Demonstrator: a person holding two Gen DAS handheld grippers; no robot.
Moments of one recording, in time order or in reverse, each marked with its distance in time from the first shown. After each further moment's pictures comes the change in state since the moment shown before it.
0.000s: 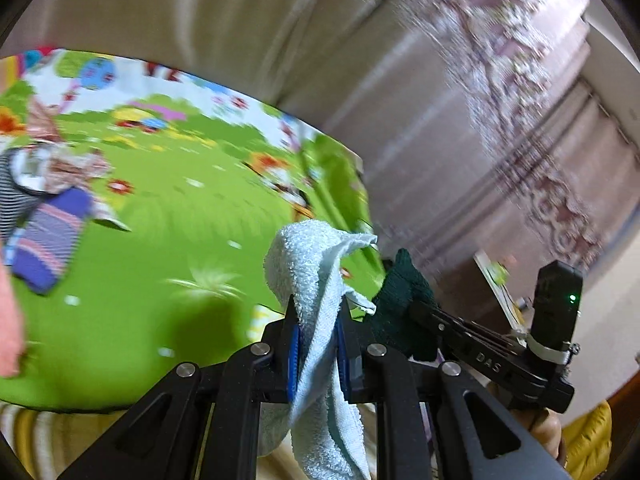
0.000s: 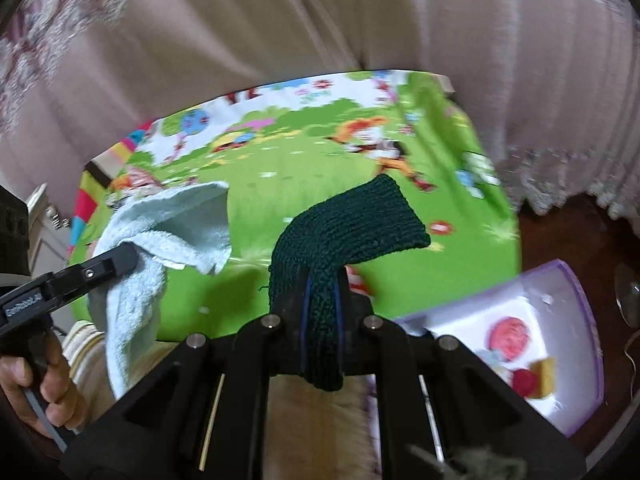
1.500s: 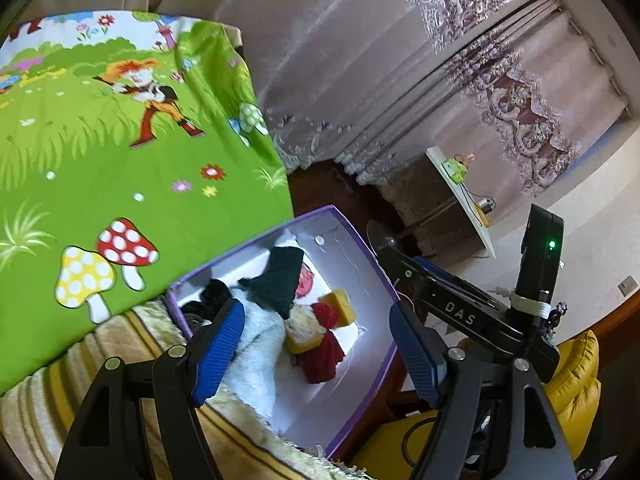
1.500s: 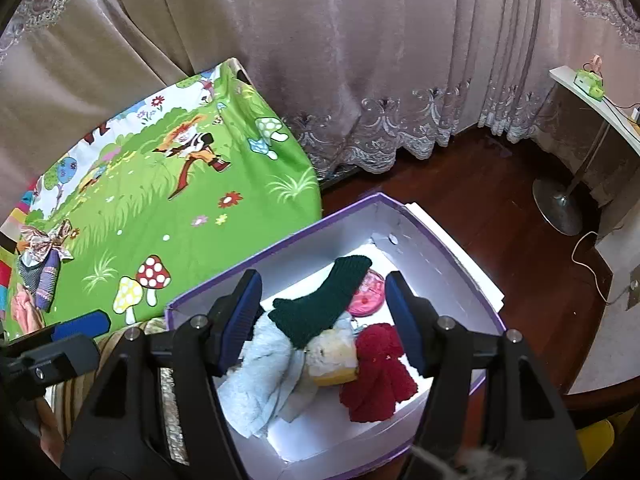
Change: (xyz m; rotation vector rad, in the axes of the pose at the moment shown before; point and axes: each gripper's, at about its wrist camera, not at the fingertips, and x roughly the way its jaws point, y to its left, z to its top) left arm 0.126 -0.115 -0.047 0.133 0.332 -0.152; right arm -0.032 -0.159 -0.042 0.273 0.024 -0.307
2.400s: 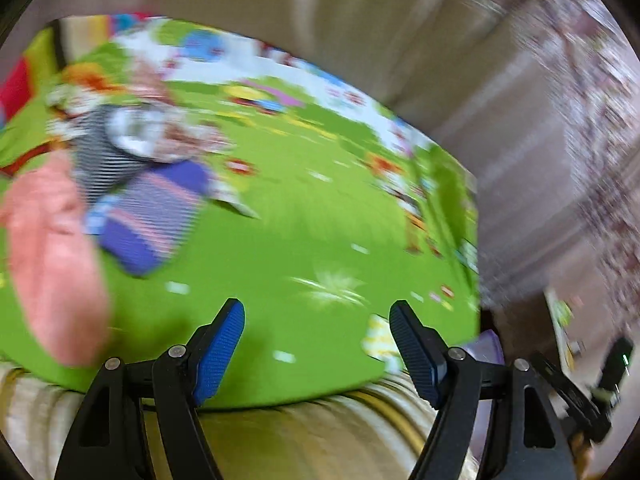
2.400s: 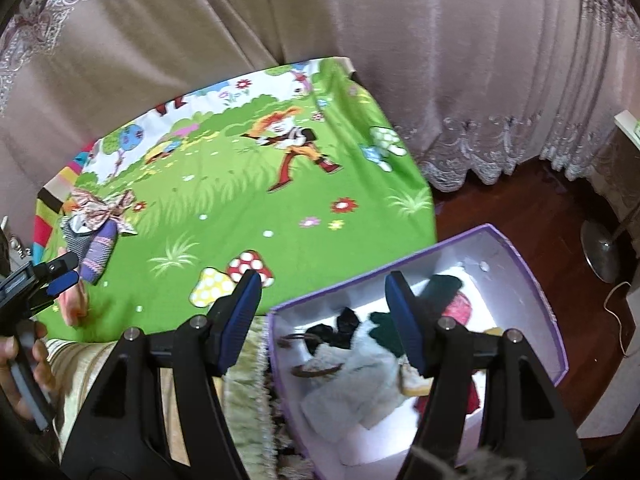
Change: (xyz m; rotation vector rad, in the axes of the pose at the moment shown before) left arm -0.175 0.194 -0.025 -0.408 -0.339 0.450; right arm -0.008 0.098 0.005 -0.165 -0.001 0.178
